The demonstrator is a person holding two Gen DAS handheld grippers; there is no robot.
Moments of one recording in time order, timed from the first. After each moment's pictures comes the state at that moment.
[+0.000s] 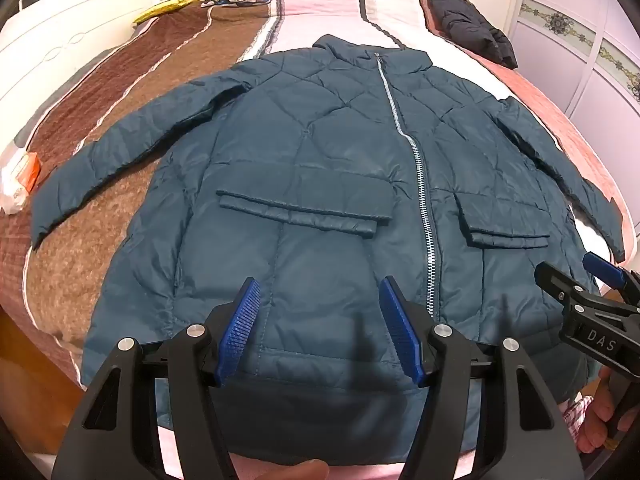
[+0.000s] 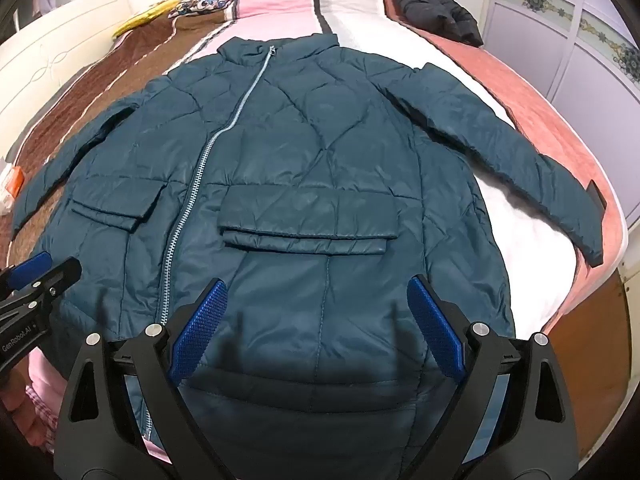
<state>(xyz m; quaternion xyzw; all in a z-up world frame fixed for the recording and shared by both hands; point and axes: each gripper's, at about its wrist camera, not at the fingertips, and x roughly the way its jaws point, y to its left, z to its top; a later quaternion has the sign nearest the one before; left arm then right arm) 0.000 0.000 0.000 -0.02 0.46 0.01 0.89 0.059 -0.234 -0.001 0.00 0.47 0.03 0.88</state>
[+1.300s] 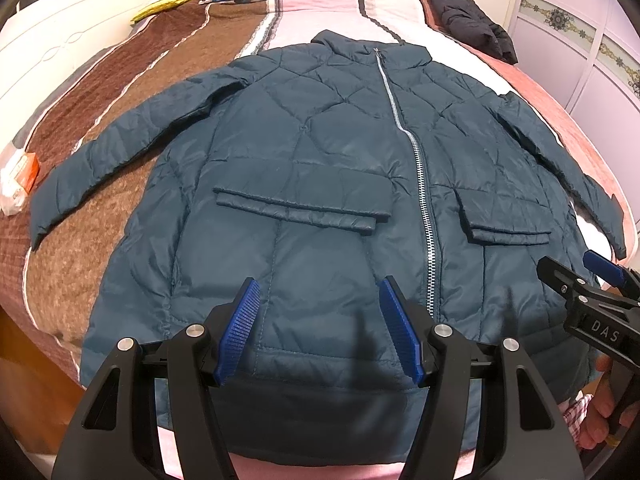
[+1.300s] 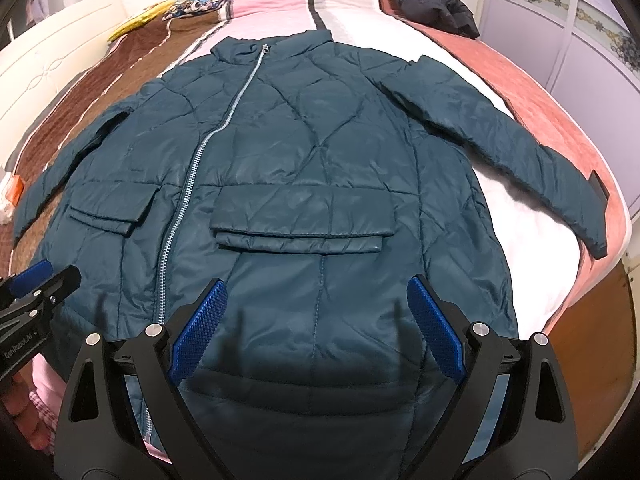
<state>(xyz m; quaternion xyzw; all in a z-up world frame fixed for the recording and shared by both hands) 0.000 0.000 -0.002 -0.02 0.47 0.01 0.88 0.062 -0.241 -0.007 0.01 0.47 0.03 0.88</state>
